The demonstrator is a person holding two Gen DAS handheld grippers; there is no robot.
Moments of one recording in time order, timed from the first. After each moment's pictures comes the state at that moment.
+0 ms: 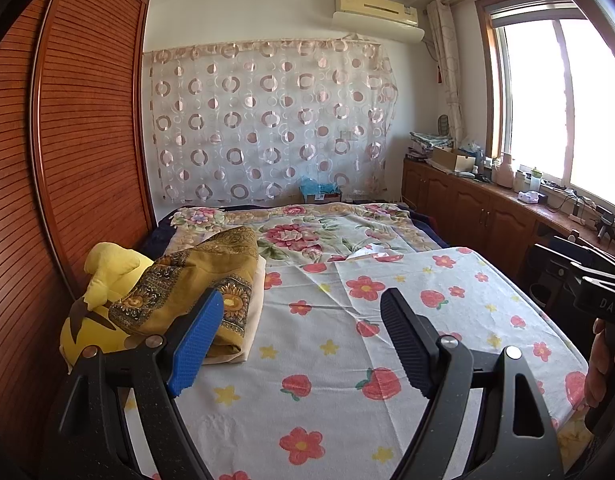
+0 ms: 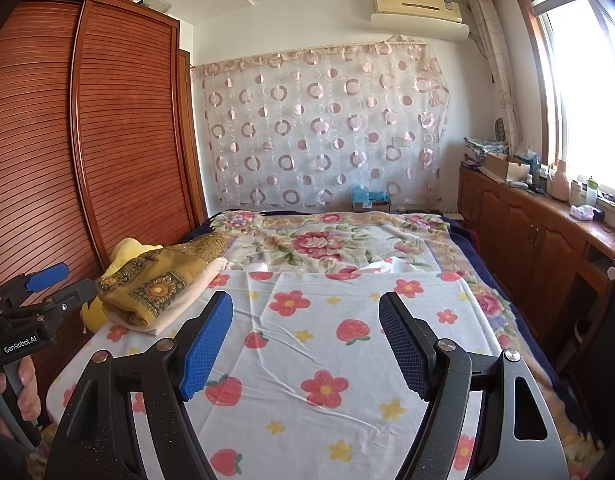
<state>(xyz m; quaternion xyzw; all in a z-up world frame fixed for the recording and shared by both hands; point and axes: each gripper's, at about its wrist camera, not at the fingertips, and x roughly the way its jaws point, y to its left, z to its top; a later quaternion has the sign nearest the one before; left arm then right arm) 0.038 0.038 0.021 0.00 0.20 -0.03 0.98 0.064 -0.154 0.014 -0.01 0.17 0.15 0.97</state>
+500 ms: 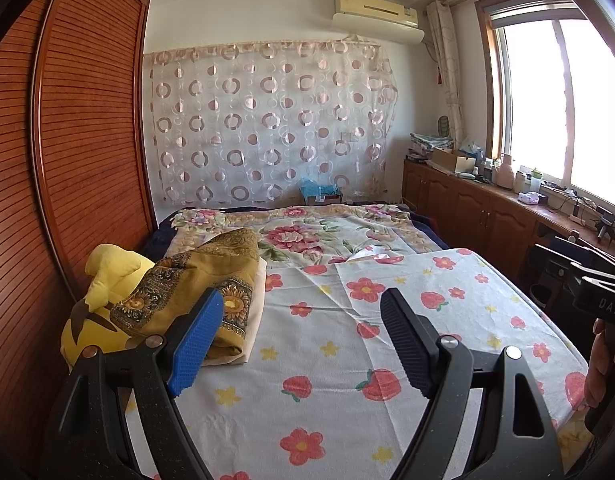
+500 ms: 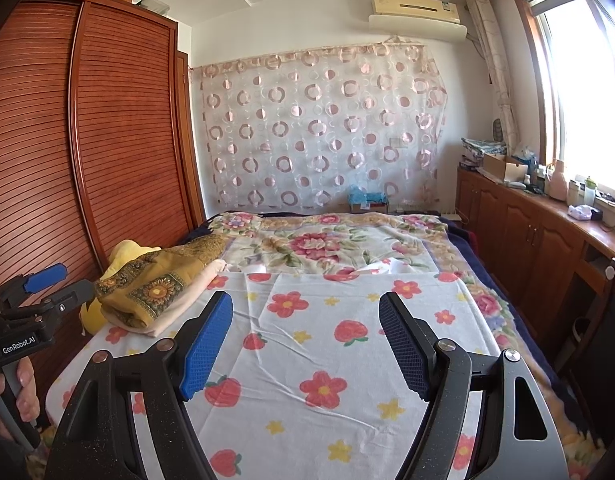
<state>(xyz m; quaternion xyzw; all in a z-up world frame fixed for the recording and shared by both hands) 0.038 0.038 0.019 0.00 0.20 -0.02 0.98 0.062 -0.158 0.018 -0.01 0.17 0.14 0.98</state>
